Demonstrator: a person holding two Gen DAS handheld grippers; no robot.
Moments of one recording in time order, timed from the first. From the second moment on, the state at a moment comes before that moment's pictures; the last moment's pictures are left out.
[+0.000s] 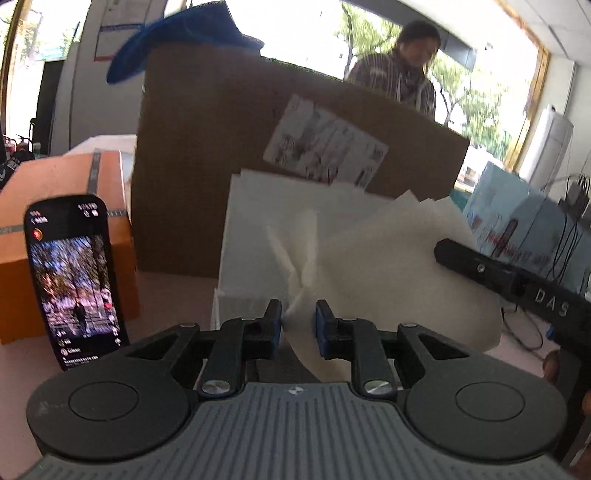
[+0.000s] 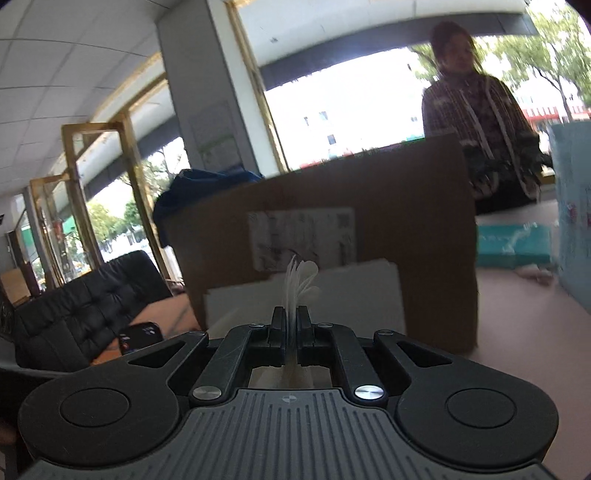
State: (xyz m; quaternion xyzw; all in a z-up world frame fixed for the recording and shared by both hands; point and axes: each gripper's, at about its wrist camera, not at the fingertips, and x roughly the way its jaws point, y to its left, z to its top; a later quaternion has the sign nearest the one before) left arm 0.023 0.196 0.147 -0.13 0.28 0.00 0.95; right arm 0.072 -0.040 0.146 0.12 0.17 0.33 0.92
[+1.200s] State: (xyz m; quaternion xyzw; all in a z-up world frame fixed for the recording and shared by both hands) left arm 0.047 0.197 0.113 -0.10 0.37 0.02 0.92; right arm 0.081 -0.027 0.102 0.07 0.28 0.28 0.92
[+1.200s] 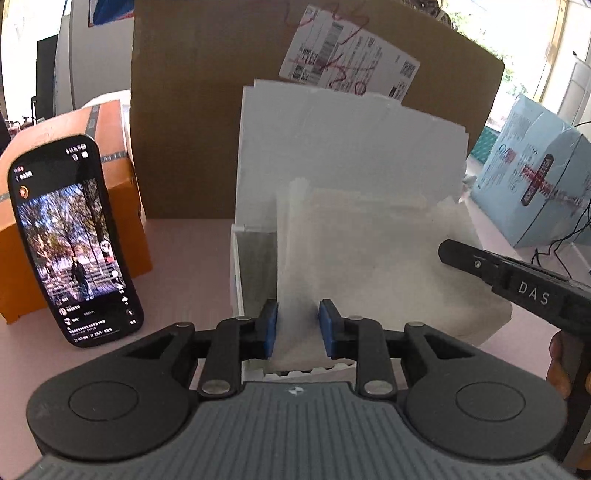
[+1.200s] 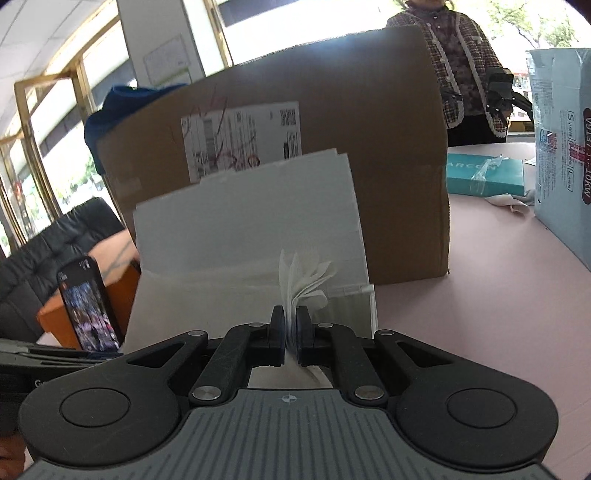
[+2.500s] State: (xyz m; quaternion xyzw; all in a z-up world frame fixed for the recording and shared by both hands) left arm 0.087 0.198 0.121 -0.12 0.29 -0.04 0.95; right arm 0.124 -0.015 0.118 0.08 0.22 0.34 0.91
